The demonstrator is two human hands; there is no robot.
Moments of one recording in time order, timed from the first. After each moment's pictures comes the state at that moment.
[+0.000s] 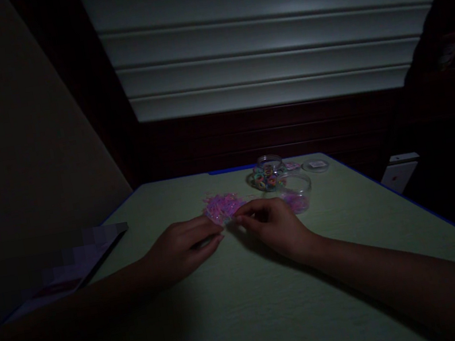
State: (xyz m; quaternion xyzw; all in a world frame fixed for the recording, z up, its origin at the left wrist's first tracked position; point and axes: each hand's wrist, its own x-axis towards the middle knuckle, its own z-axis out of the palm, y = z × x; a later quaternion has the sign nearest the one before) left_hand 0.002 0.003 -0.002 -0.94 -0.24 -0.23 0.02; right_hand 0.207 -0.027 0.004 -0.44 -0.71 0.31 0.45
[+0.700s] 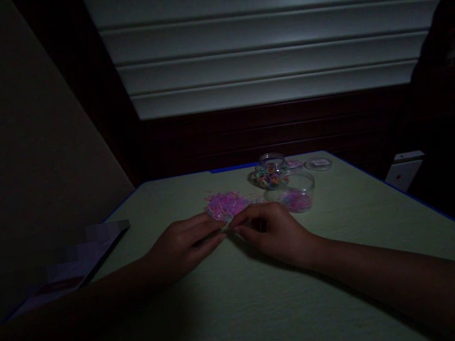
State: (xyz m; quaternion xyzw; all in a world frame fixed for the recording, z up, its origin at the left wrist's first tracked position) left_hand 0.002 0.005 -0.003 -0.94 -0.22 -0.26 0.02; right_hand 0.206 -0.031 0.000 -0.39 -0.78 0.26 0.42
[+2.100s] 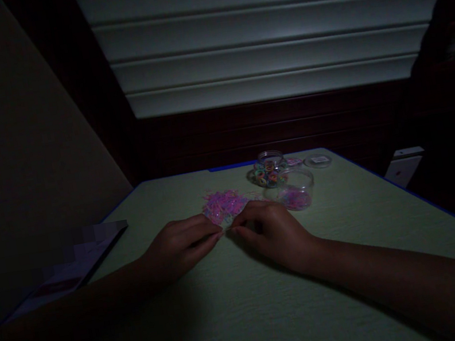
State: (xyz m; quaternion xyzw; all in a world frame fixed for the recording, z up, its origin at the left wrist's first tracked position) left_hand 0.001 0.002 0.000 -0.94 -0.20 -0.26 0.02; right_hand 0.207 -0.036 0.002 -0.39 -0.82 0.14 0.39
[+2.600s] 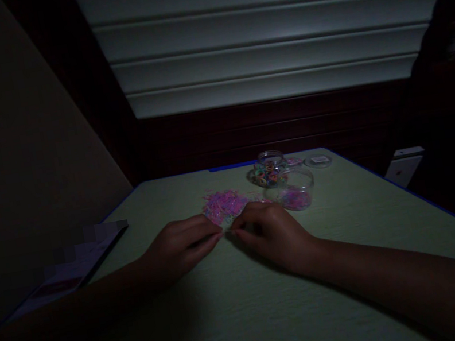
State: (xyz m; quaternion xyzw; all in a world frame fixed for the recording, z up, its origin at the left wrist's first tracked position) left_hand 0.000 0.003 0.000 -0.95 -0.21 -0.25 0.01; right_hand 0.206 -0.037 0.003 -0.38 -0.82 0.15 0.39
